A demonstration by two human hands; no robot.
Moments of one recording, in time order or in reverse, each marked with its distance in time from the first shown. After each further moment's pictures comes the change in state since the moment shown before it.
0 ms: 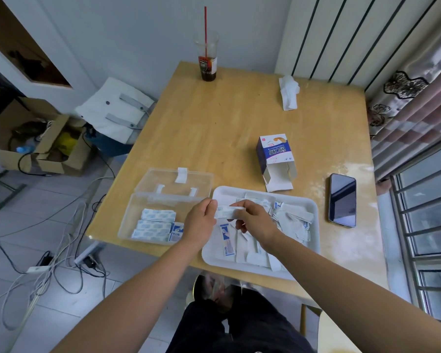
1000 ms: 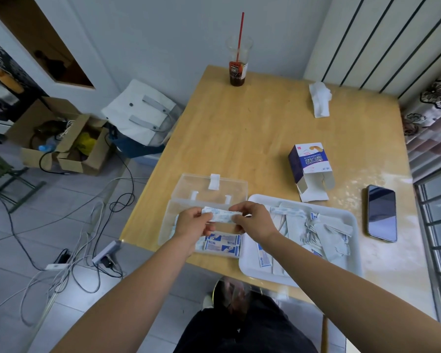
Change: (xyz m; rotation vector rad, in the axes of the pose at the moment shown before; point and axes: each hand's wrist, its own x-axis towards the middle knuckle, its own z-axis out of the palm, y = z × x) left_hand 0.024 -0.027 -0.104 -0.284 0.043 -0.331; right_hand 0.033 -0.022 0.089 -0.222 0.063 -0.009
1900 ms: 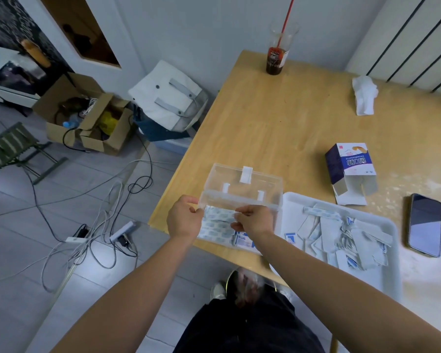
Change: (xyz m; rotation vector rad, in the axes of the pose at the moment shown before) left_hand 0.017 -0.019 -0.078 0.488 0.381 0.184; right_hand 0.022 0.001 0.082 0.128 0.098 0.227
